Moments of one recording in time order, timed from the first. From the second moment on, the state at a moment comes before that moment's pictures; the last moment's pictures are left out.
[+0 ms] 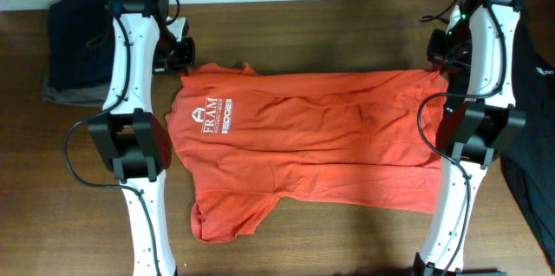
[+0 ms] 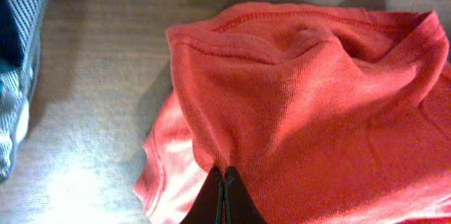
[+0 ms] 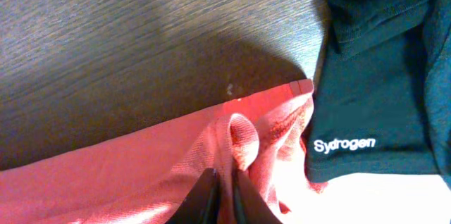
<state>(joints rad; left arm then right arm) -0.01 2.53 2.57 -1.55 0.13 -0.03 -0.24 2.63 2.77 -1.69 -0.05 0.16</state>
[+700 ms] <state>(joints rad) -0.01 2.53 2.57 -1.68 0.12 -0.02 -0.24 2.43 2.55 -1.69 -0.05 0.16</state>
